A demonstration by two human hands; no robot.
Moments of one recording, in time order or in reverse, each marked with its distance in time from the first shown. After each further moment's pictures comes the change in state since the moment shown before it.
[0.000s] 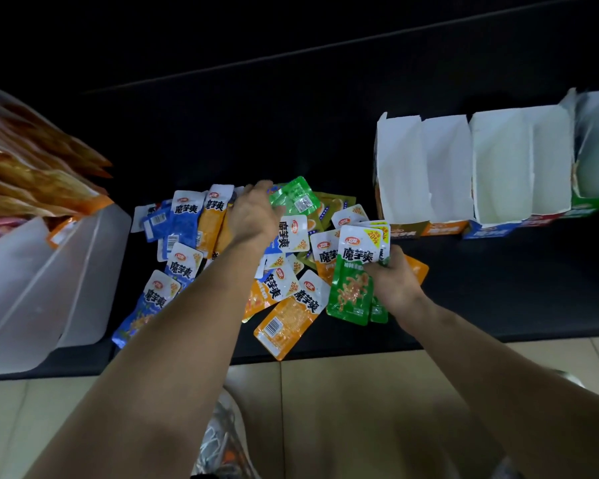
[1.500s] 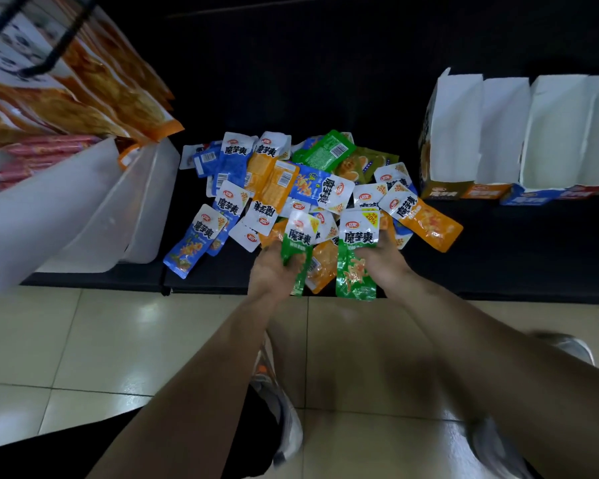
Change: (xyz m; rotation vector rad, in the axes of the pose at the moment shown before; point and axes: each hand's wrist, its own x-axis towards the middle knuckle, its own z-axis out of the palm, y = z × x) left_hand -0.172 -0.102 0.010 -0.360 -0.269 -0.325; right_hand -0.061 0.002 0.063 -0.184 -0.165 0.108
